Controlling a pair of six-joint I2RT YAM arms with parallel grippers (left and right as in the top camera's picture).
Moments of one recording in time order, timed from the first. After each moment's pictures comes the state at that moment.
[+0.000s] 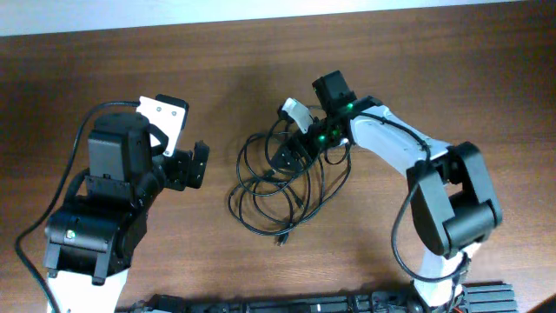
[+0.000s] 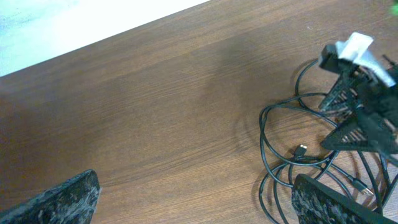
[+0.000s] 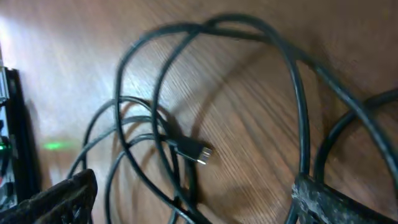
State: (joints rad) left arm -0.23 1.06 1.34 -1.01 -0.10 0.16; right arm 0.38 1.98 1.29 -0.56 -0.73 -0.27
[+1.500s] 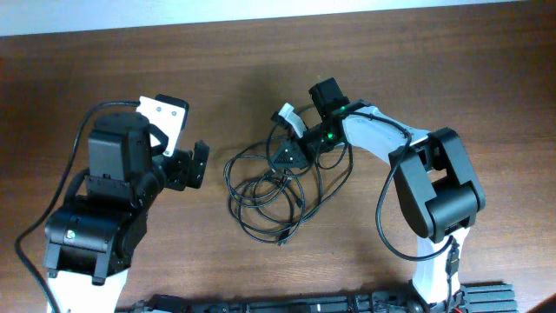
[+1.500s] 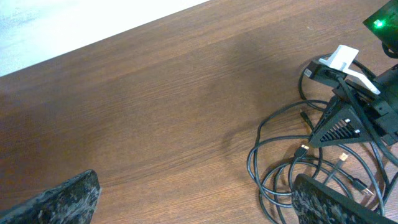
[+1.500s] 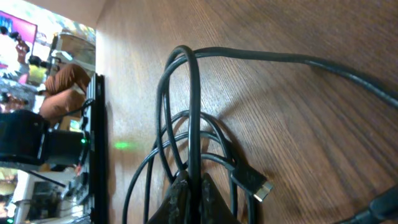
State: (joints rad) left arm -0.23 1.06 1.34 -1.01 -0.10 0.16; right arm 0.38 2.08 1.30 -0.52 -1.04 -0.28
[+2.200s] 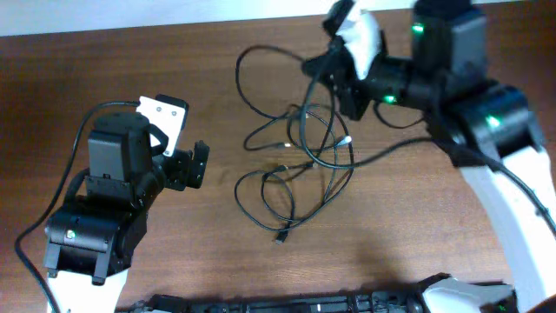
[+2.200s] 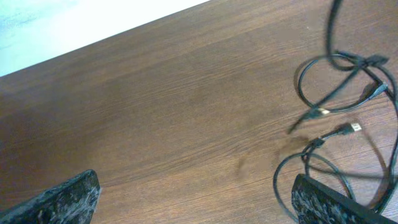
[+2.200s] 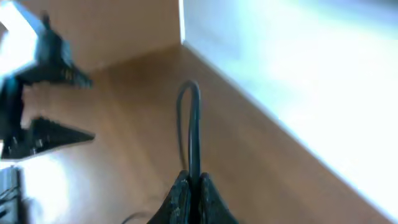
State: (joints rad) left arm -0.23 1.06 1.34 -1.01 -0.10 0.16; right arm 0.34 1.41 1.77 -0.77 -0.60 -0.26
